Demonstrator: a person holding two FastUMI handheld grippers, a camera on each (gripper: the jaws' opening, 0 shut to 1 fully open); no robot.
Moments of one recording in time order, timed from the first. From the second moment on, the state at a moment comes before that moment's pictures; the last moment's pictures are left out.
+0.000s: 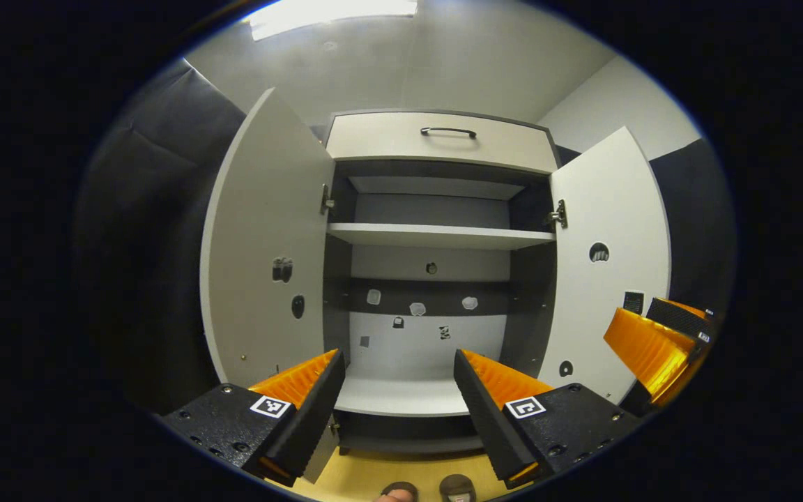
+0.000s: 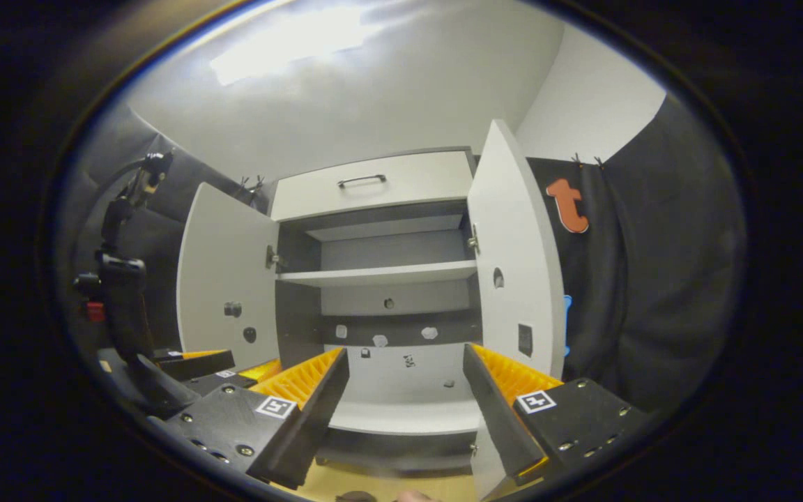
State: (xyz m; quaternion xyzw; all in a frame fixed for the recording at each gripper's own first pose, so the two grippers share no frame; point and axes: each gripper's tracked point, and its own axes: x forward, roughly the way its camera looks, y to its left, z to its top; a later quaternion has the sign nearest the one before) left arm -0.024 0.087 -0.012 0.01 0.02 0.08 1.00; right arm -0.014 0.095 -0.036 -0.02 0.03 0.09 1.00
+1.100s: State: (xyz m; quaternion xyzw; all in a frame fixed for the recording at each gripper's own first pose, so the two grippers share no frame) left arm -0.045 0.157 -0.040 0.02 0.05 0.15 0.99; right arm -0.129 0.087 -0.513 -0.11 0.45 0.15 0.87
